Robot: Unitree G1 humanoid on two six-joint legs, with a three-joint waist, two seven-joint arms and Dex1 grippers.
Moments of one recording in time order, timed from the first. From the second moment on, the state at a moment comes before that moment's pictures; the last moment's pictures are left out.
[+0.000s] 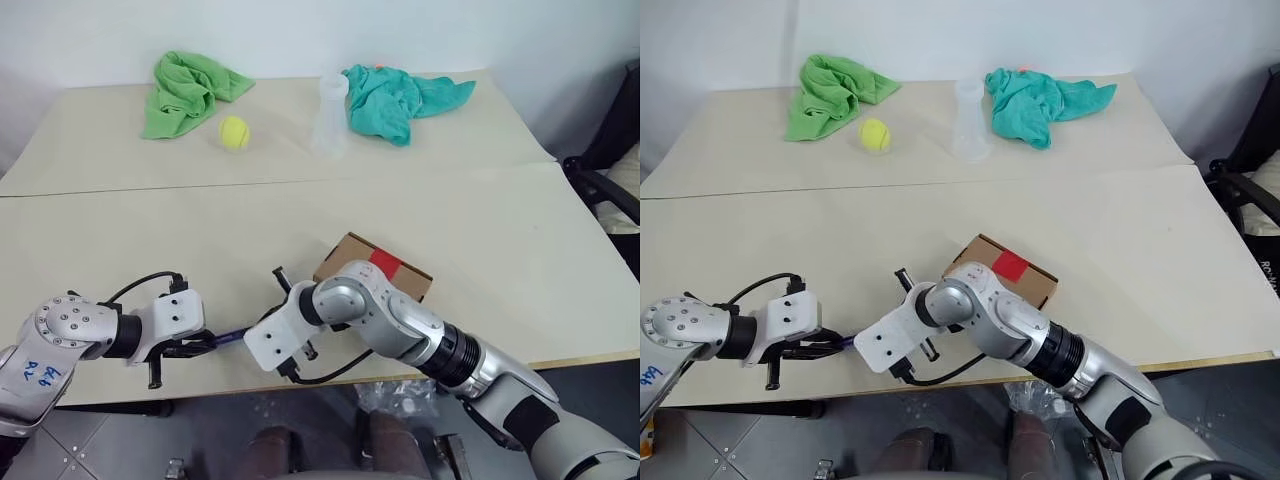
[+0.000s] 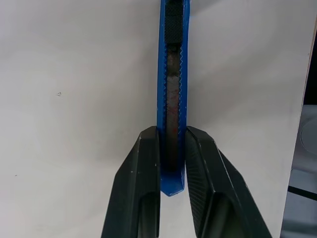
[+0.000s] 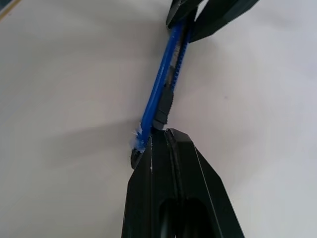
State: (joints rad) left arm 0.00 1.11 0.06 -0.42 -0.23 0.54 -1.03; right arm -0.83 -0.27 0.82 -0.14 -0.50 0.22 1.11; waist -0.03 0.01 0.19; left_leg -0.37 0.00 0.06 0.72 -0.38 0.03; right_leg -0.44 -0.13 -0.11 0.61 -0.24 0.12
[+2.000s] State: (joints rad) left arm -0.32 0.69 0.07 -0.06 -0.14 0.07 -0.78; right arm -0.87 -0.43 0.21 -0.25 0.04 0.90 1.23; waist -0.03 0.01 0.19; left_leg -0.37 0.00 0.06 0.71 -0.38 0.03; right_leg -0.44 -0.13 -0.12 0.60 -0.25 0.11
